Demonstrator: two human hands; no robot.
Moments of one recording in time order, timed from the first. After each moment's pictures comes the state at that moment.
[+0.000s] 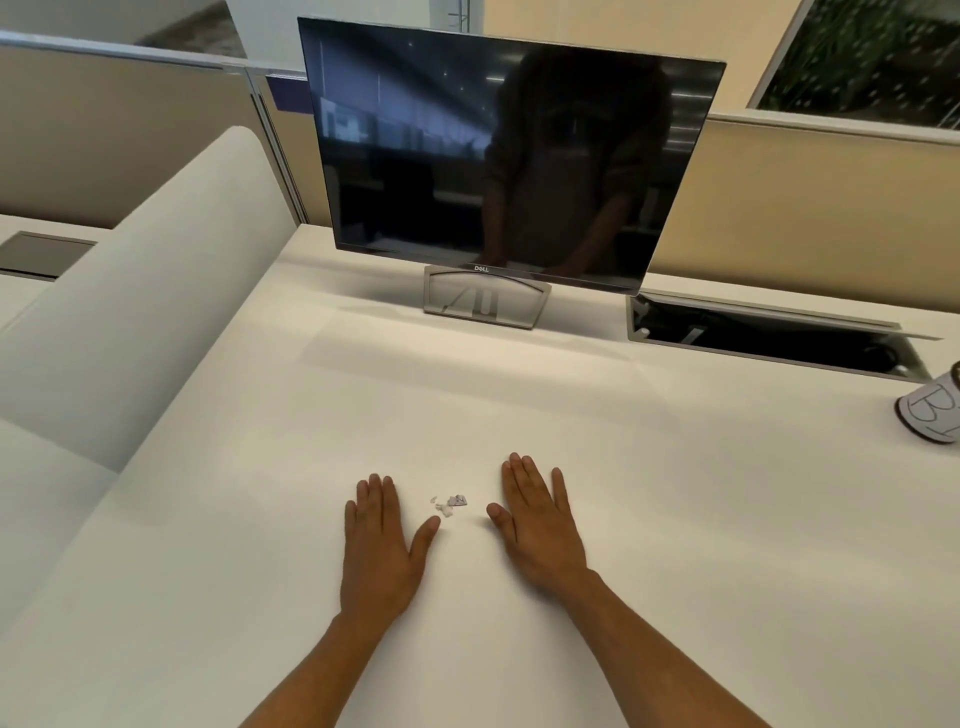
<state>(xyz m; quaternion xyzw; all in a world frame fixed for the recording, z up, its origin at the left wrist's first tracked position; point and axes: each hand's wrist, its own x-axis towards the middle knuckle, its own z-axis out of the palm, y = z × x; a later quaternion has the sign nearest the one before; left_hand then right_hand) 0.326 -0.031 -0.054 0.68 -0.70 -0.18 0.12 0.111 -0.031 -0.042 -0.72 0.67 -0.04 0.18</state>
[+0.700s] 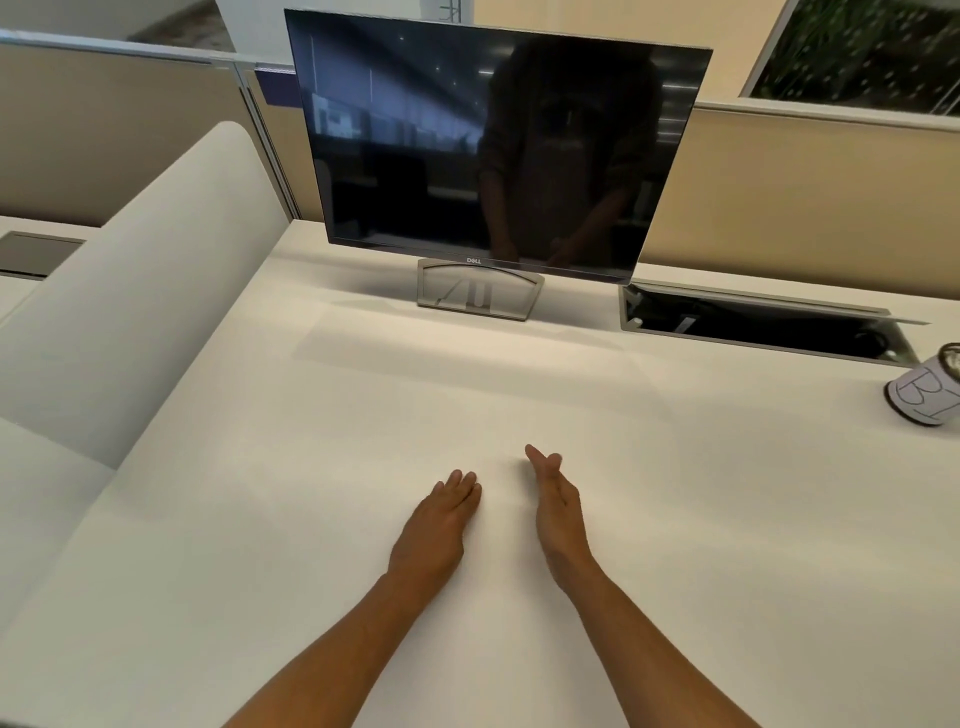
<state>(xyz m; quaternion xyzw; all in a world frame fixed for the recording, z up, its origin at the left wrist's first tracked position) 0.279 -0.043 -0.046 0.49 -0.85 -0.16 0.10 0.114 -0.018 0.000 -0.30 0.67 -0.45 0.51</state>
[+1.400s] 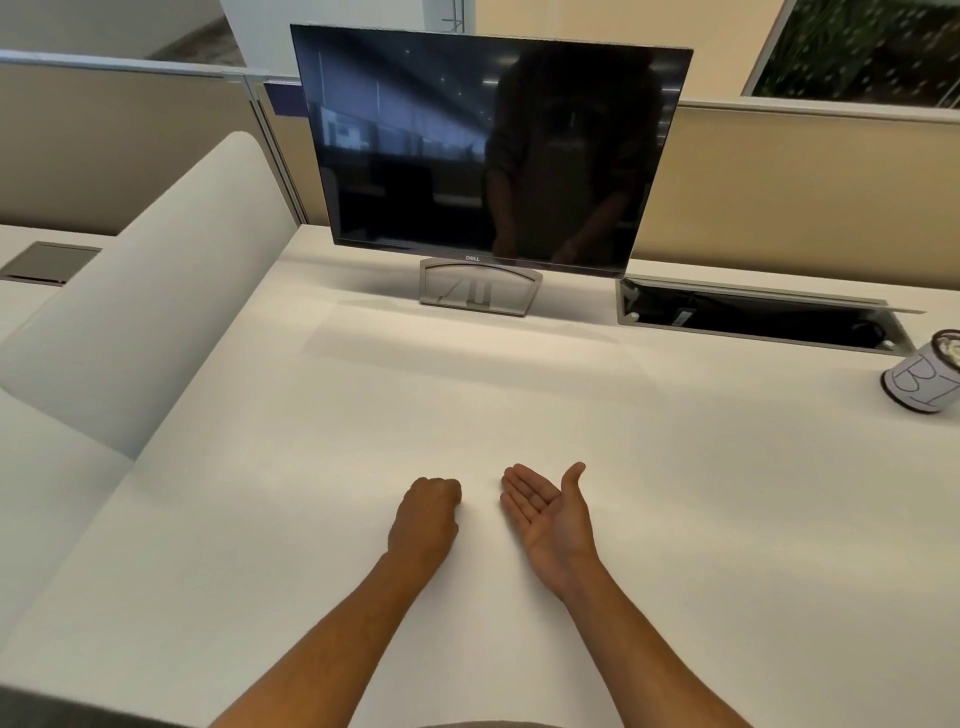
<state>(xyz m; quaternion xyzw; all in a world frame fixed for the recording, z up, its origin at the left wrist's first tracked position) 0.275 -0.034 -0.002 0.62 -0.75 -0.22 0.04 0.112 0.004 -0.004 0.03 0.42 -0.58 0.70</state>
